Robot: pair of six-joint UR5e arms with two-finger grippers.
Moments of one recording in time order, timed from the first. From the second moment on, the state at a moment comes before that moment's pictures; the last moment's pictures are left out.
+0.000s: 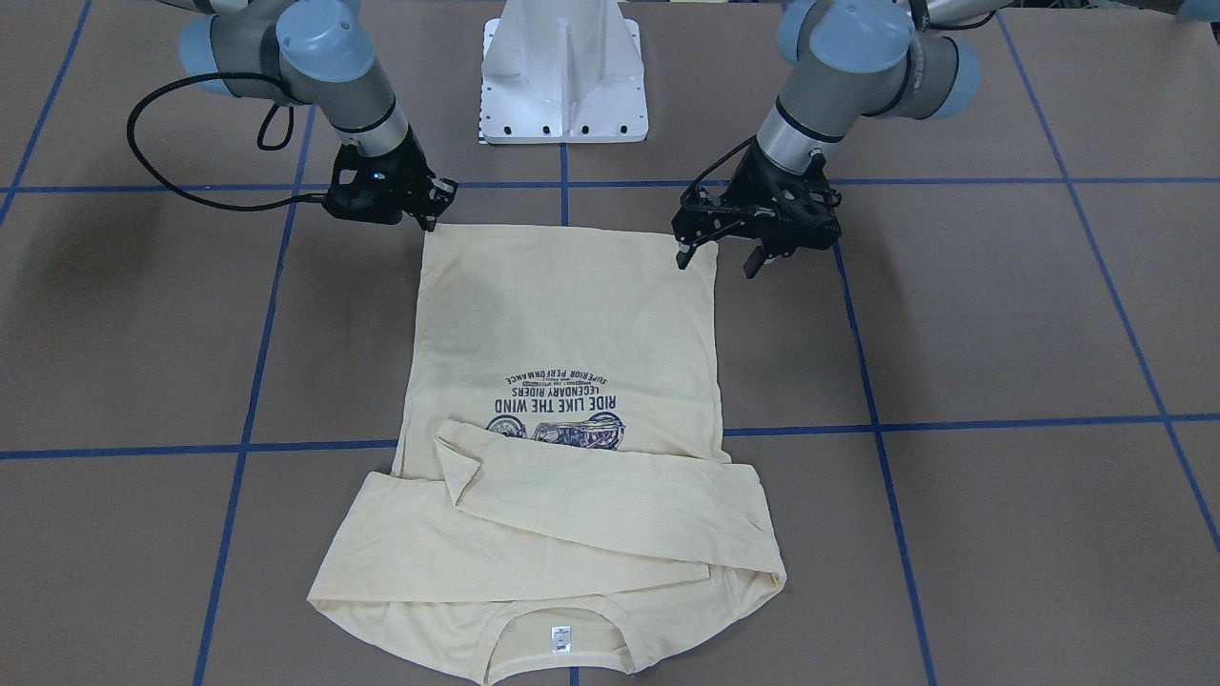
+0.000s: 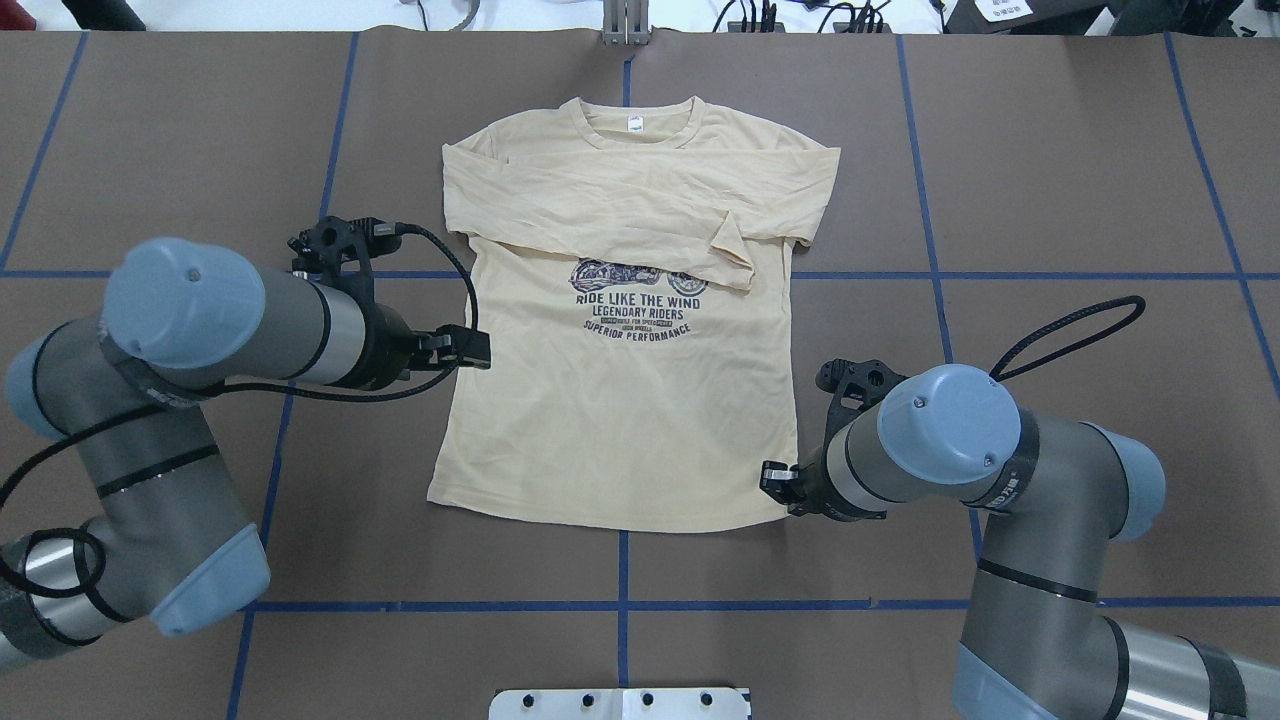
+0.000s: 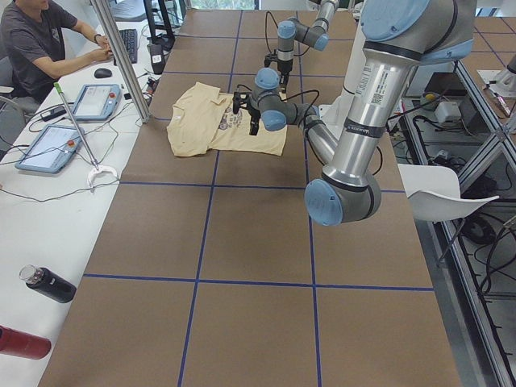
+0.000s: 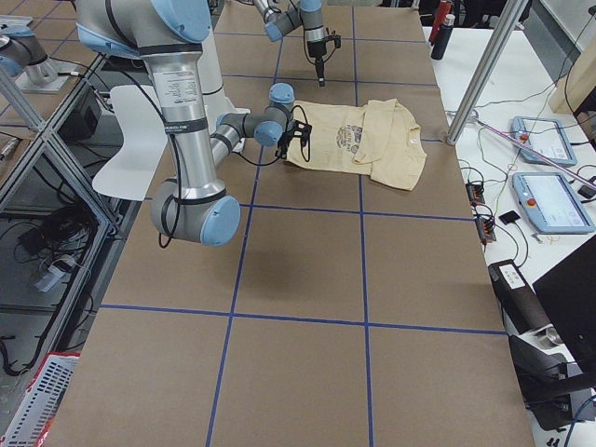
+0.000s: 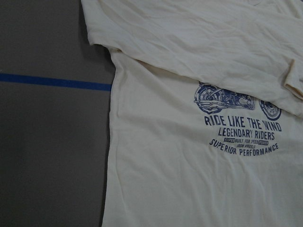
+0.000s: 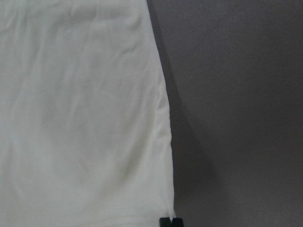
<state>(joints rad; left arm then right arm) -0.55 -1.92 -1.89 -1.99 -1.83 -1.34 0.40 -1.30 1.95 -1.37 1.89 1.55</state>
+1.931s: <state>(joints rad) -0.36 -1.86 -1.88 -1.86 -1.70 -1.38 0.45 -1.30 1.96 -1.36 1.92 1.54</state>
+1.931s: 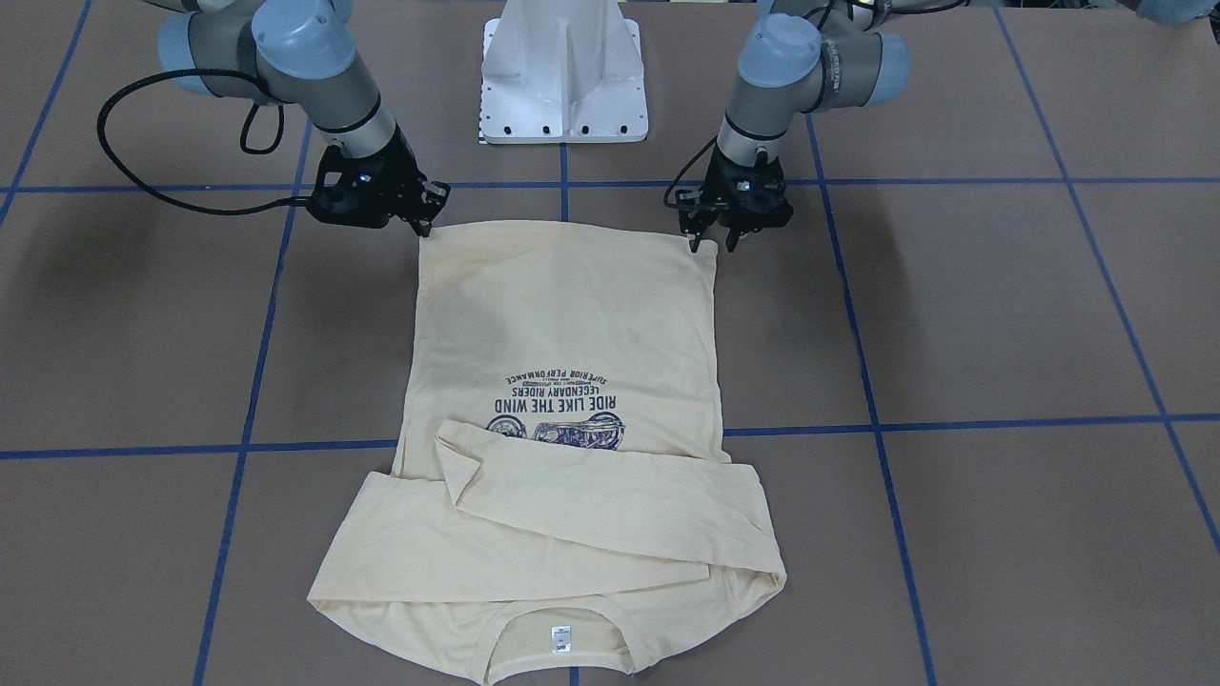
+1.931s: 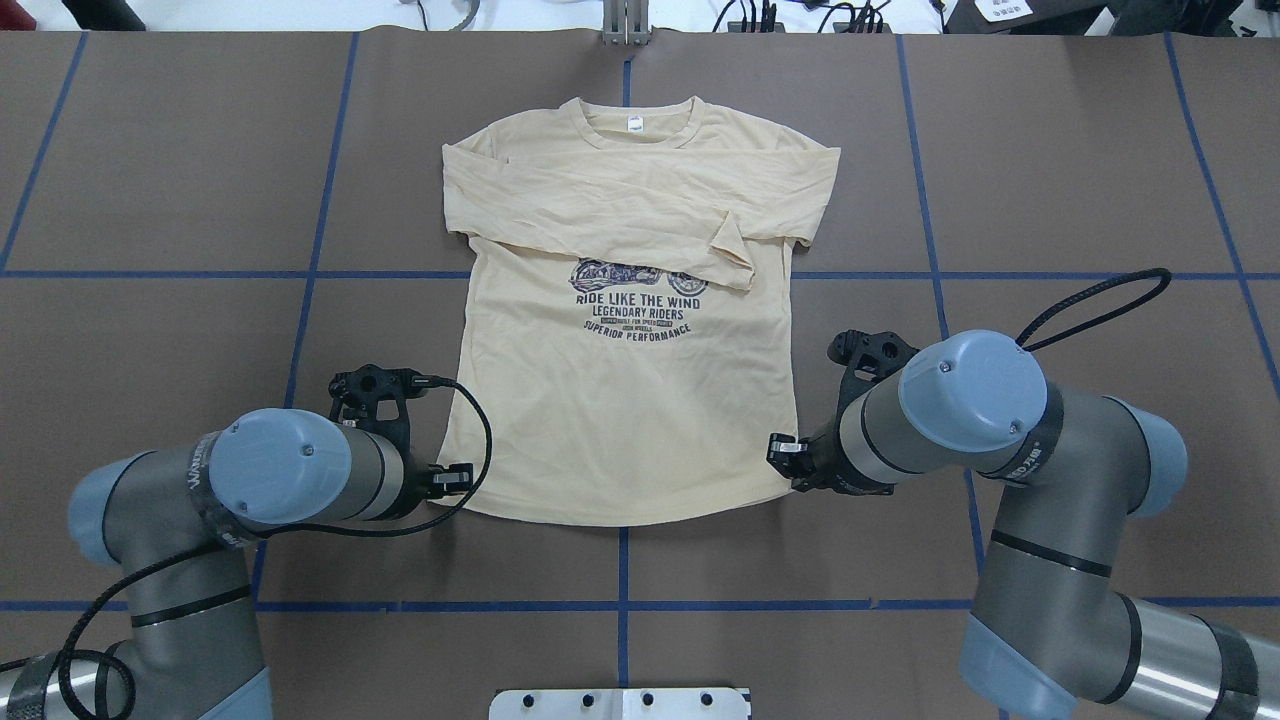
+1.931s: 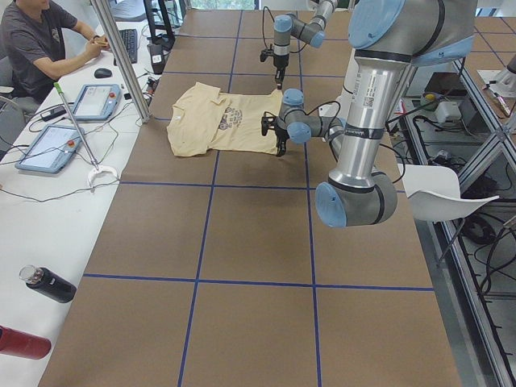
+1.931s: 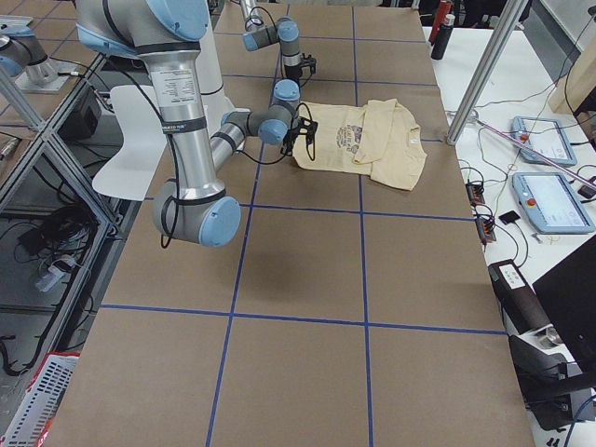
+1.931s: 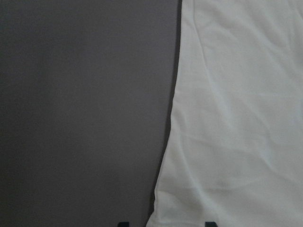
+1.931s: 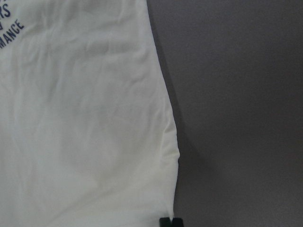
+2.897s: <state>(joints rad) -0.36 -1.86 -1.87 -1.84 -1.70 -1.38 0.45 -1.30 1.96 -1.36 1.92 1.54</state>
